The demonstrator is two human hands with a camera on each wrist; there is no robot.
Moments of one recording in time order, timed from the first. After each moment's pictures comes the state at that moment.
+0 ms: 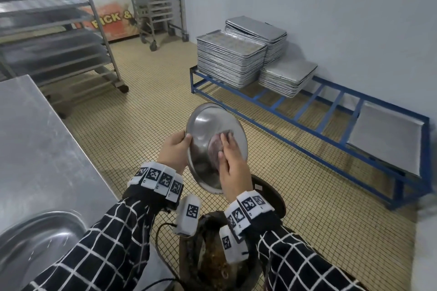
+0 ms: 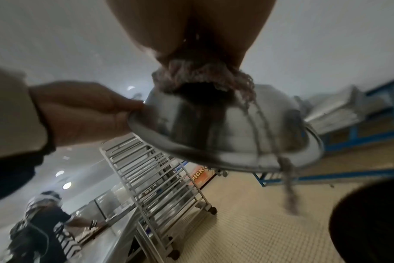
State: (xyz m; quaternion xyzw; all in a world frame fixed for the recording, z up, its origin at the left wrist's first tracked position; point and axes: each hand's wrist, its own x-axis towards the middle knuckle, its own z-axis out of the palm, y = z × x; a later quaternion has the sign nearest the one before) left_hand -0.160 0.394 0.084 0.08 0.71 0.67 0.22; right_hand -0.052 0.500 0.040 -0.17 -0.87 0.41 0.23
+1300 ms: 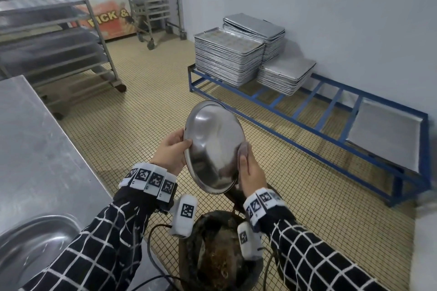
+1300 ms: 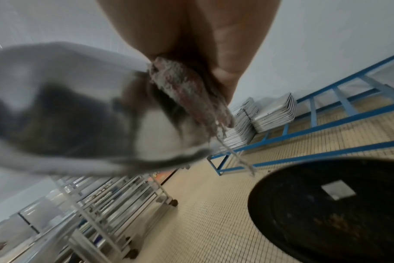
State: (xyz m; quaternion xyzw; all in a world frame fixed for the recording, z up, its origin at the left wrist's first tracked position) left_hand -0.160 0.390 0.092 0.10 0.59 0.75 0.30; right_hand -0.042 0.549 -0.003 -0.31 -0.81 0.48 0.16
